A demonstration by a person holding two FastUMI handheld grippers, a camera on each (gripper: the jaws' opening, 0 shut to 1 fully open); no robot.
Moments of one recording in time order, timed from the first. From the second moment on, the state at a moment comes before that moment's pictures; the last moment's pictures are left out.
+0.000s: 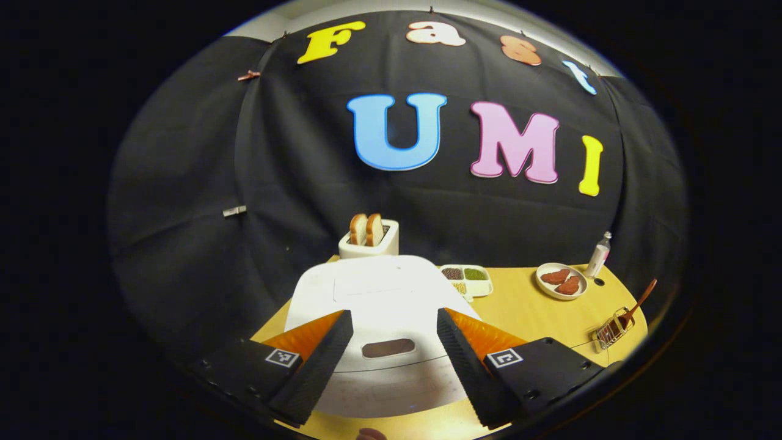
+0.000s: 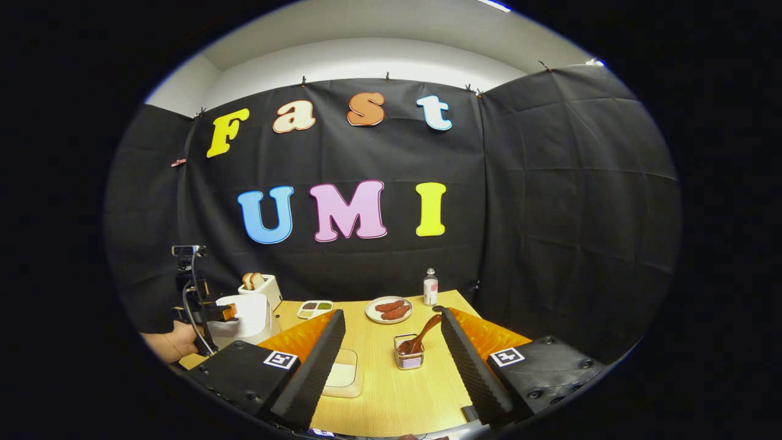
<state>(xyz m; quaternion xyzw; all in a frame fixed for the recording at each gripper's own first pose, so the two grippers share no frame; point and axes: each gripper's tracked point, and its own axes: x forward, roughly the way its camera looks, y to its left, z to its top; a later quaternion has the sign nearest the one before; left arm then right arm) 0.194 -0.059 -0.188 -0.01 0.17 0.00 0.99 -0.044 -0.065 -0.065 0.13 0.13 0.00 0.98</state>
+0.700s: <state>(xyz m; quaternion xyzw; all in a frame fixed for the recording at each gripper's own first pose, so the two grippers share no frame) 0.066 -0.051 -0.050 -0.03 0.03 -0.05 1.00 0.002 -0.039 -0.042 0.11 0.08 0.06 0.99</state>
